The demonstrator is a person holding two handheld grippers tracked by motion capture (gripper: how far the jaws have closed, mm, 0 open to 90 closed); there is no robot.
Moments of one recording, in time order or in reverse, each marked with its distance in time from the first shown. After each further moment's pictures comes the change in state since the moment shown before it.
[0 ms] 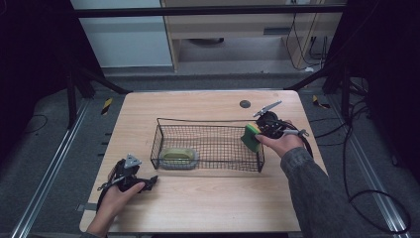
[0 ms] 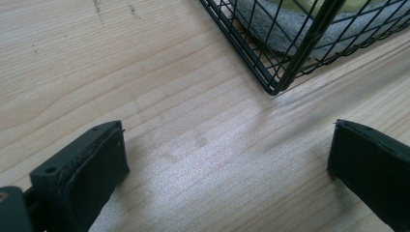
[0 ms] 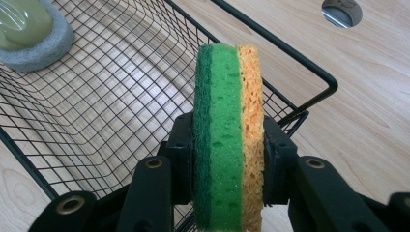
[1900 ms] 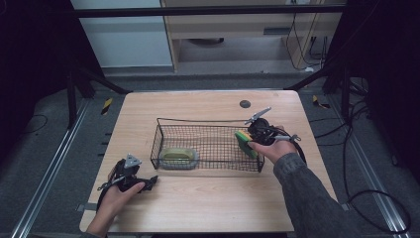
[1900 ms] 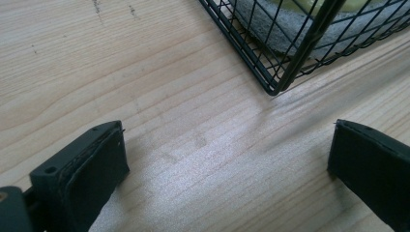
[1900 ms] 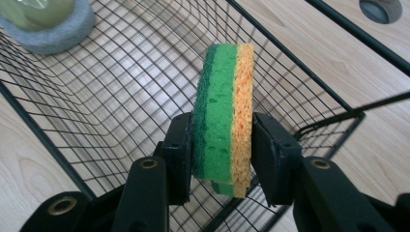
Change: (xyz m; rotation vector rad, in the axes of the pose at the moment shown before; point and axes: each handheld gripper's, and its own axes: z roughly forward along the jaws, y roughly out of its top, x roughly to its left) left arm 0.000 0.000 0.000 0.001 -0.001 0.002; right arm 0.027 -0.001 0.010 0.039 0.010 -0.043
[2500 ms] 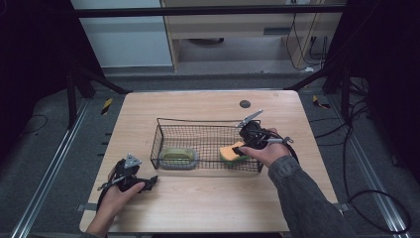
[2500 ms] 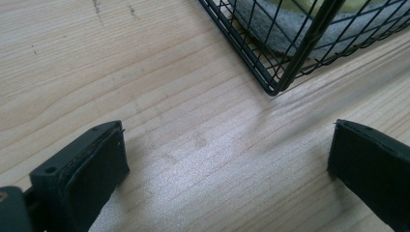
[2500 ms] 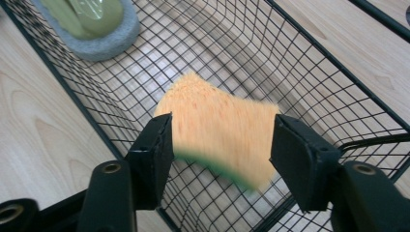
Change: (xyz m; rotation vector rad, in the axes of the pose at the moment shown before) left arm 0.000 0.000 0.000 -0.002 0.000 0.000; right arm 0.026 0.009 -0.001 -0.007 0.062 -0.019
